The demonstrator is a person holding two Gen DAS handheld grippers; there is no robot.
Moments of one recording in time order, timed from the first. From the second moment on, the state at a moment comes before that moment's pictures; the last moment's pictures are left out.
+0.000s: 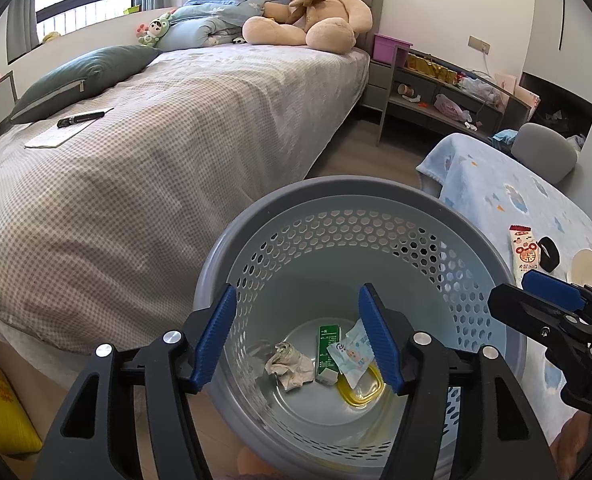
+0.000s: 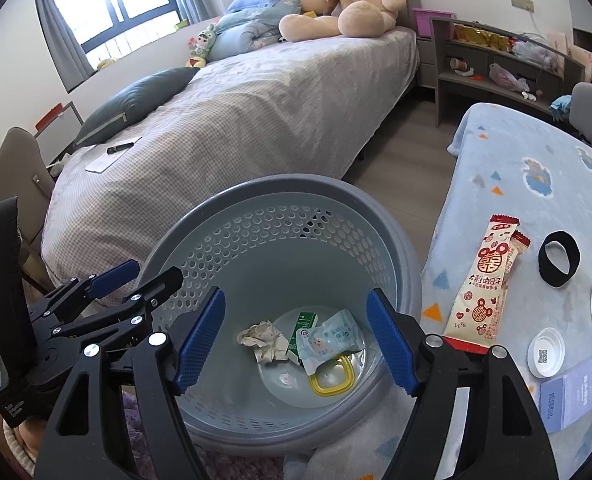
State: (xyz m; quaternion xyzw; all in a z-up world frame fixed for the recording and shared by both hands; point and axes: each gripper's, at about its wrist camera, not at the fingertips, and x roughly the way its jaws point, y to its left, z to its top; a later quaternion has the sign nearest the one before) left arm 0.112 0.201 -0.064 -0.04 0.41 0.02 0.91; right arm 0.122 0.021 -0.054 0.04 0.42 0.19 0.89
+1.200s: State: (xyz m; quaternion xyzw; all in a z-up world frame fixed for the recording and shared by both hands) left arm 0.099 0.183 -0.056 -0.01 0.39 0.02 0.92; right arm 0.081 -0.047 -0.053 0.08 0.43 0.13 0.89
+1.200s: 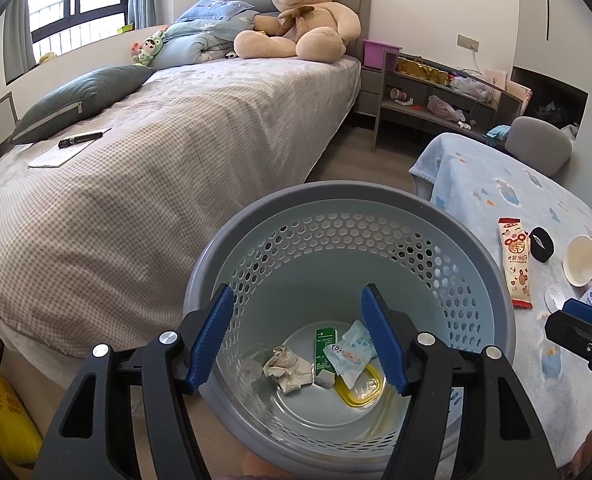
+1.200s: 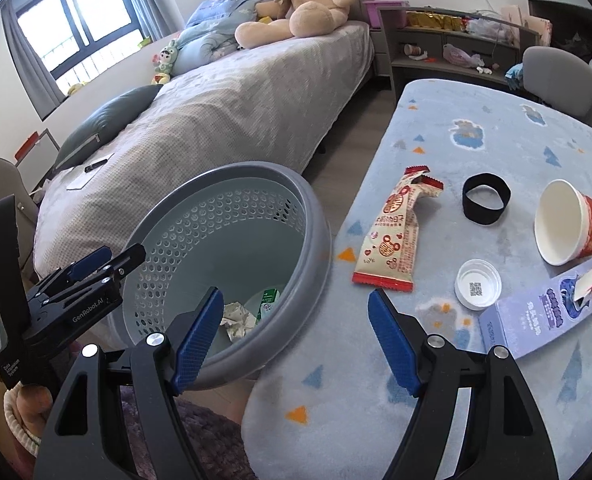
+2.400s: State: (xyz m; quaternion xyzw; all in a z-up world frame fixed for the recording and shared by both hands) left arm 0.055 0.086 -0.040 0.01 0.40 -0.08 0.92; right arm 0.048 -0.236 -0.056 0.14 0.42 -0.09 0.89
